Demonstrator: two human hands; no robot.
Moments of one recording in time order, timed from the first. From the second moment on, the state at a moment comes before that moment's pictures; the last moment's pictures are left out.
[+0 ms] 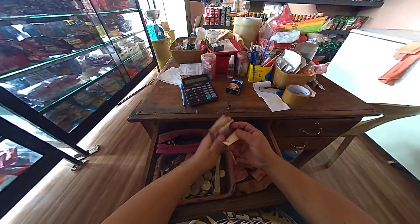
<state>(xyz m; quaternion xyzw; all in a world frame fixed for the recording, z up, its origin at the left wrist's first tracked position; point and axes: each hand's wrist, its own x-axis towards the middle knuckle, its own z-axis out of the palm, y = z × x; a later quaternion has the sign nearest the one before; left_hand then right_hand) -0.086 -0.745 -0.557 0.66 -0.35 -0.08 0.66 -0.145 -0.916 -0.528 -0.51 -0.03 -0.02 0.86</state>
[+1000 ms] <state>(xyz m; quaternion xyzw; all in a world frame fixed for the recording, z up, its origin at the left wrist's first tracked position) -0.100 -0.763 -0.530 0.57 -0.04 -0.19 0.80 -0.145 -0.909 -0.556 -0.80 -0.11 -0.11 0.57</state>
